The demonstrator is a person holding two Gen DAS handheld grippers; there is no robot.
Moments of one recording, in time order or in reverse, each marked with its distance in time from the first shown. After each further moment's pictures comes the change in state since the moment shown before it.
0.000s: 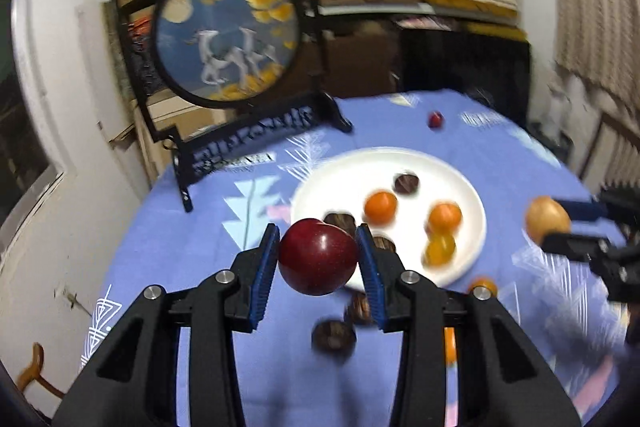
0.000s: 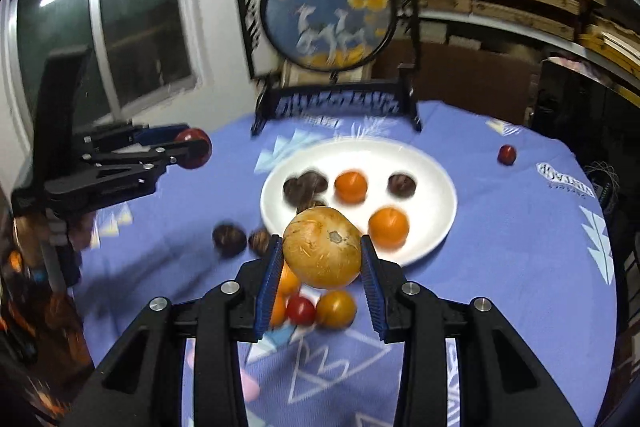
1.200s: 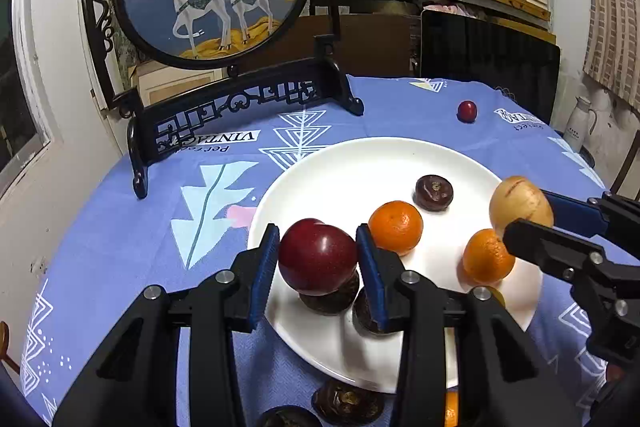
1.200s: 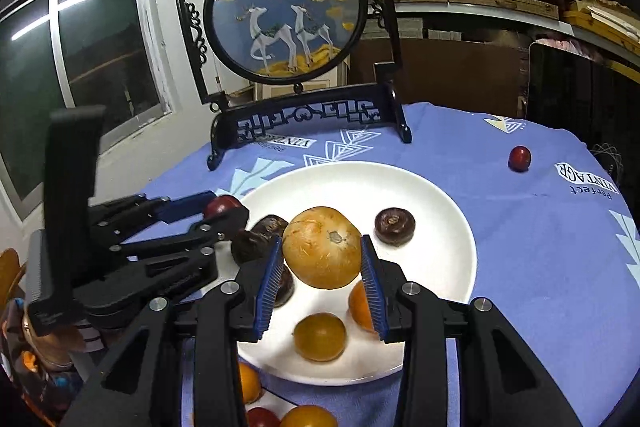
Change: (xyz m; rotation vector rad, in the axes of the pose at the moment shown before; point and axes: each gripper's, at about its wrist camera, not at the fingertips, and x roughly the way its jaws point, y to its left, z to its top) left arm 0.119 -0.022 -0.001 -0.065 0.068 0.005; right arm 0.106 -0.025 0.023 0.085 -0.015 -0.039
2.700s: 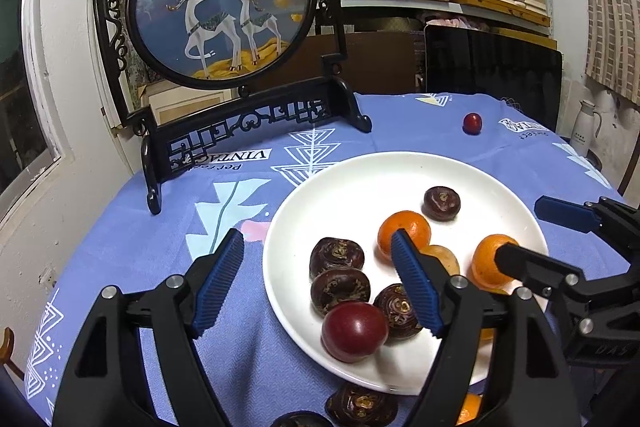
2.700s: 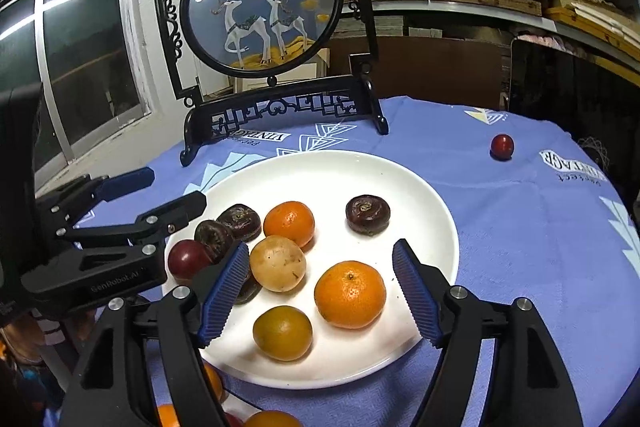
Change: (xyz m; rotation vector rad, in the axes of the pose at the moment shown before) left arm -0.010 0.004 -0.003 0.018 -0.082 0.033; right arm 0.009 -0.014 -0.013 -0.002 -0.014 -0.060
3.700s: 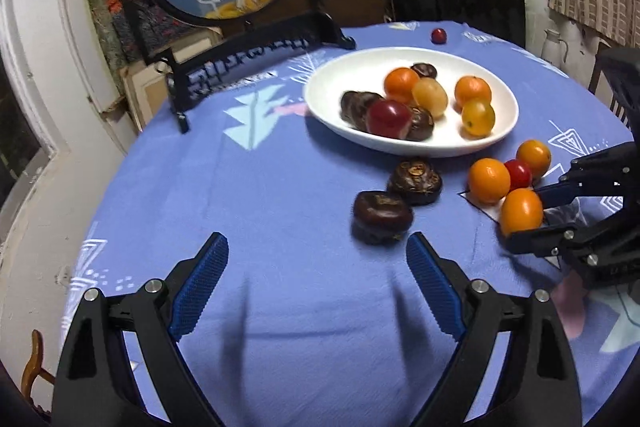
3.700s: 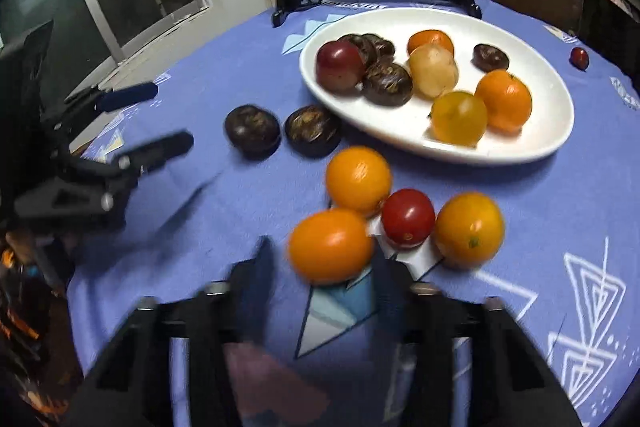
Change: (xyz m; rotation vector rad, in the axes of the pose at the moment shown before) left arm -0.070 0.057 -0.094 0.153 0.170 -0.084; right arm -0.022 0.084 -0.081 -0.082 0.383 0.196
